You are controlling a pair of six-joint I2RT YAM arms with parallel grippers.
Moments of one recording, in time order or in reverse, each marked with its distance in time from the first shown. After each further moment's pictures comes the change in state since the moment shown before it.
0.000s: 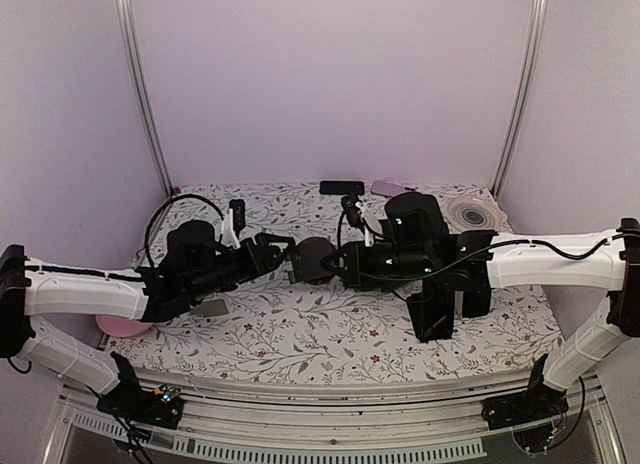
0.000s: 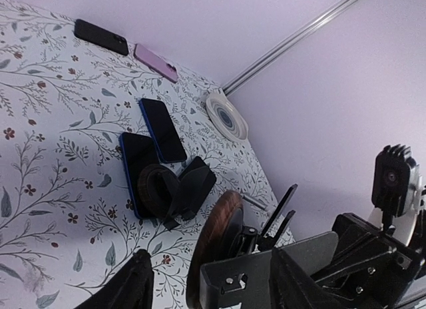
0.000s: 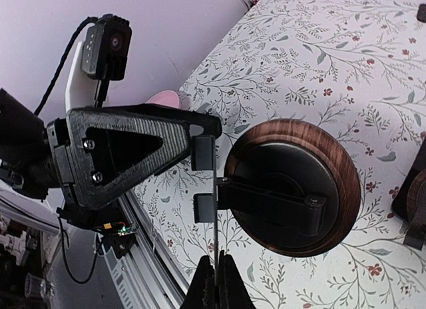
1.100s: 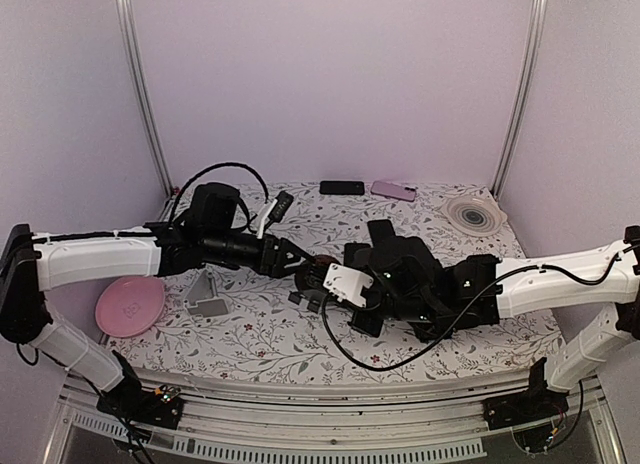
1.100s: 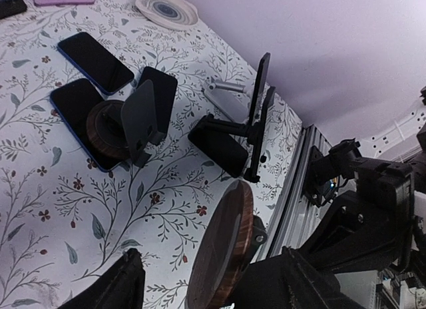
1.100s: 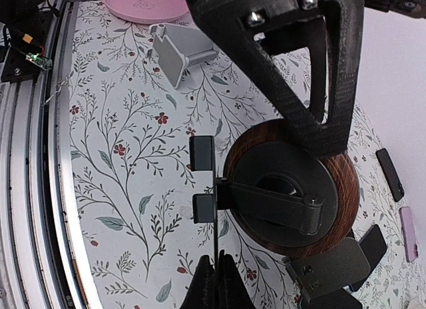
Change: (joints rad) left arm 0.116 0.119 0.320 -0.492 0.579 0.478; right arm 0.219 -0.047 -0.038 -0.186 0.335 -0.913
